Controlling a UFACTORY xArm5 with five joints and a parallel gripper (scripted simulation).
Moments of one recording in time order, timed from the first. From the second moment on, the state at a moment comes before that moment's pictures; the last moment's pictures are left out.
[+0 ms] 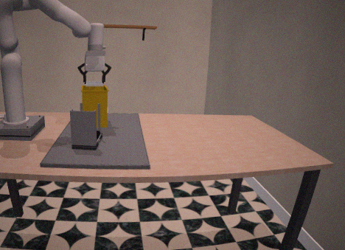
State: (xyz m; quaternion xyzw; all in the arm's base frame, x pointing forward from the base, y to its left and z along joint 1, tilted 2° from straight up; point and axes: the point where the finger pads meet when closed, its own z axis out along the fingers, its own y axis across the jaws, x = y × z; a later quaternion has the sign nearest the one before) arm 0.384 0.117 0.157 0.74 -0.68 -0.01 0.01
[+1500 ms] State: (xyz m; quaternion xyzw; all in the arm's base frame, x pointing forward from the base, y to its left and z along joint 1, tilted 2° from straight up) arm 0.383 0.116 0.156 0.74 -0.68 -0.01 0.01
